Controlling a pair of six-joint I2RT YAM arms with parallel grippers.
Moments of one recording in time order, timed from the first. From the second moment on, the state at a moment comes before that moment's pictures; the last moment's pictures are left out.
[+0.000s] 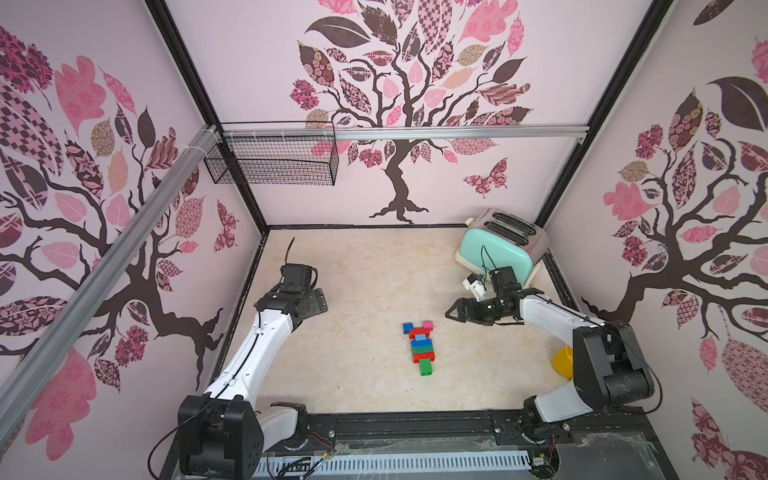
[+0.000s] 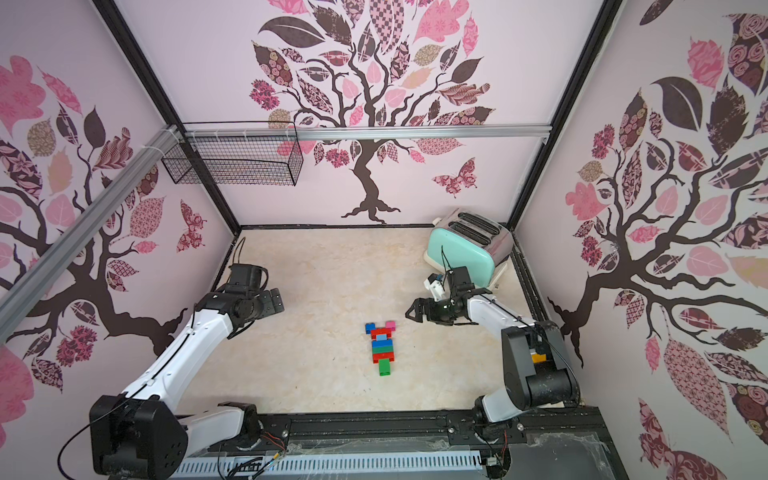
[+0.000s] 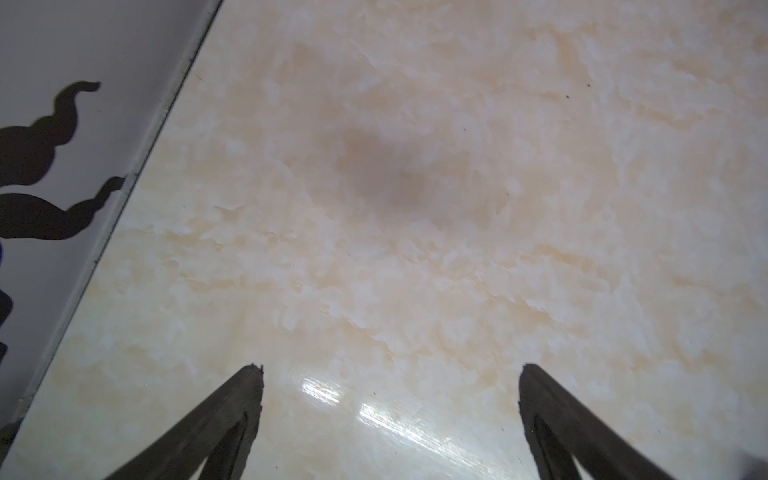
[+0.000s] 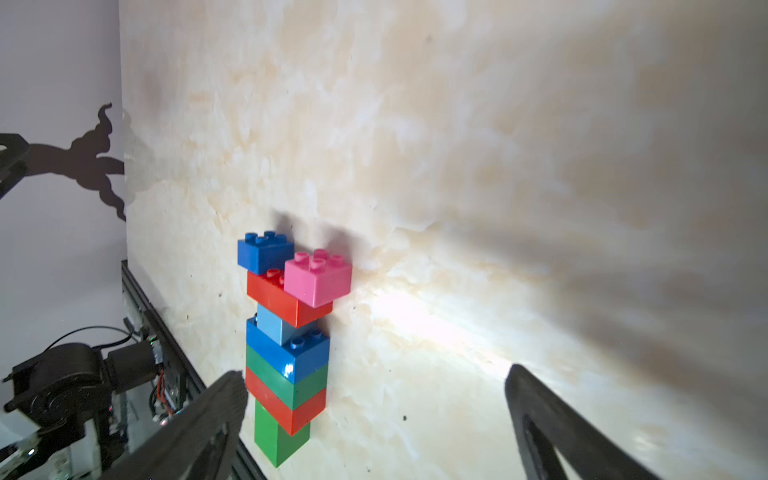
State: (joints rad) left arm -0.08 1.21 0.92 -0.72 -0.28 -0.38; right arm 0.14 1.49 0.83 -0.42 -0.60 0.17
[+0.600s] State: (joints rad) left arm -0.03 1.16 0.48 0.17 -0.25 -0.07; right arm 0.00 1.36 0.56 0.20 -0.29 0.09
